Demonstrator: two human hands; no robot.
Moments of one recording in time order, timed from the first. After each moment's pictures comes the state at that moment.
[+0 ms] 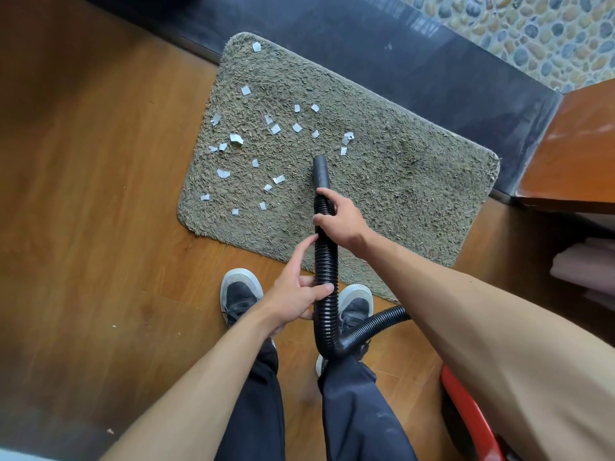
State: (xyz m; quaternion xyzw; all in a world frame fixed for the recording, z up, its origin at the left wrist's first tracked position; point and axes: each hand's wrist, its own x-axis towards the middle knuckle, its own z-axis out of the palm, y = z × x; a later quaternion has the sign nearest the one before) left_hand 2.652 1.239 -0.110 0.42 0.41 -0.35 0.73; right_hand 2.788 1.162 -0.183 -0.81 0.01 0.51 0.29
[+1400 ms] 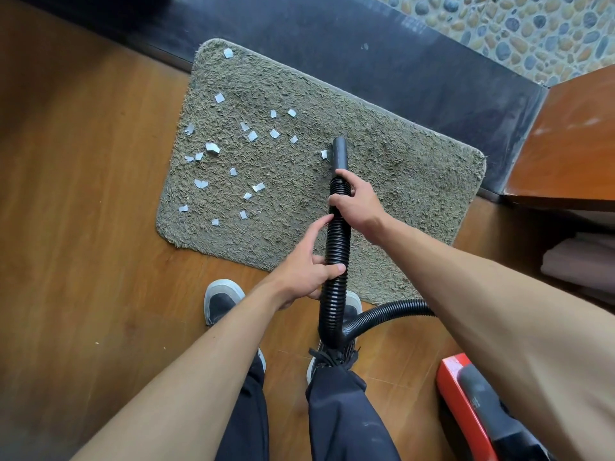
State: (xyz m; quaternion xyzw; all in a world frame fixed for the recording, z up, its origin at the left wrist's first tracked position) left_hand 2.721 1.218 -0.126 0.47 0.35 -0.38 0.71; right_hand 2.846 1.125 -0.197 -0.80 0.09 0.47 0.35
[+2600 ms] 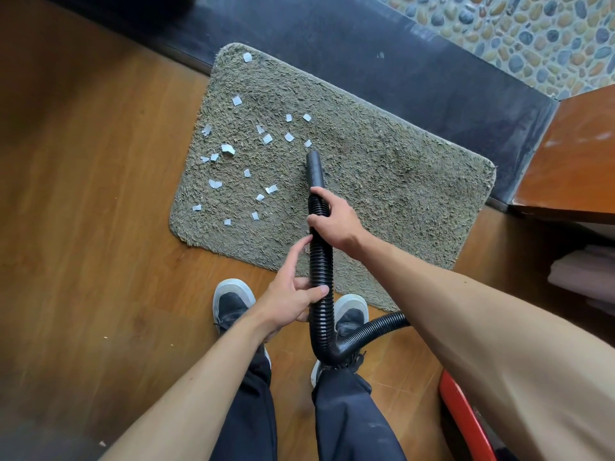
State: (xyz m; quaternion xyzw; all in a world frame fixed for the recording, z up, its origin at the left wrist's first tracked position) left_hand 2.672 1.235 -0.116 0.44 0.41 -0.33 0.73; right_hand 2.811 1.162 -0.182 -0.81 -0.02 0.51 0.29
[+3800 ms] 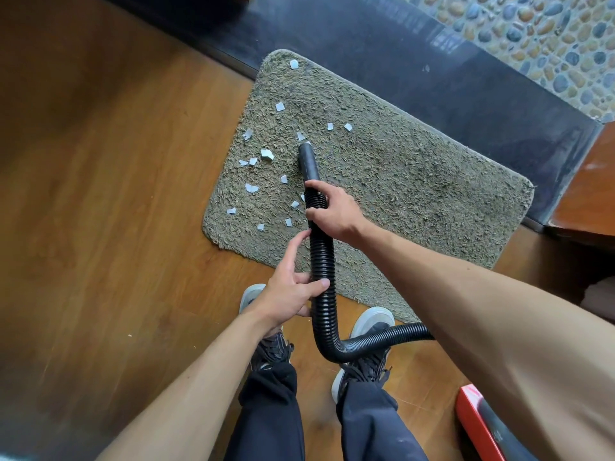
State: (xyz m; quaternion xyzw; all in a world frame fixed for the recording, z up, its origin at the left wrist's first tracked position) left_hand 2.652 1.300 -0.127 0.41 0.44 -0.29 0.75; right_hand 2.804 1.245 -0.192 -0.82 -0.12 0.50 0.23
